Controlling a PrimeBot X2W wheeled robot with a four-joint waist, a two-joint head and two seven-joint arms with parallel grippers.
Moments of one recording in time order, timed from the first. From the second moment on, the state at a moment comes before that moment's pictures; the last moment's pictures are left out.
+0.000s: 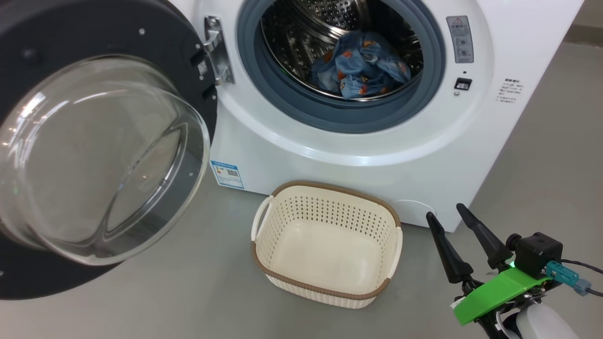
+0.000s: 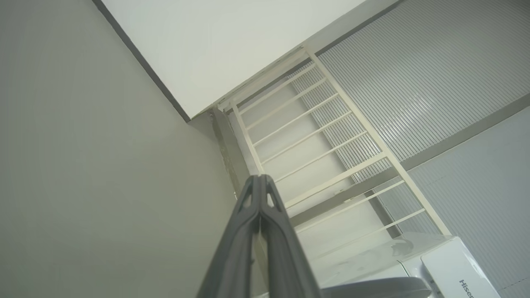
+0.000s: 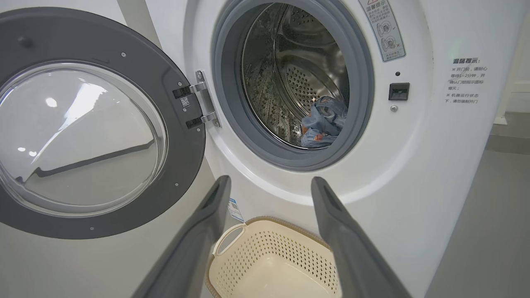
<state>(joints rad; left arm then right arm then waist) -0.63 0.50 0.54 0.73 -1.16 -0.12 0.05 -0.19 -0.26 0.24 0.26 0.48 0.13 -0.26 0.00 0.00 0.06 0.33</state>
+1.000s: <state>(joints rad) -0.59 0.54 0.44 0.94 -1.28 -0.12 0.16 -0.23 -0.29 0.26 0.27 0.48 0.13 -0.26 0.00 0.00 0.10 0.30</state>
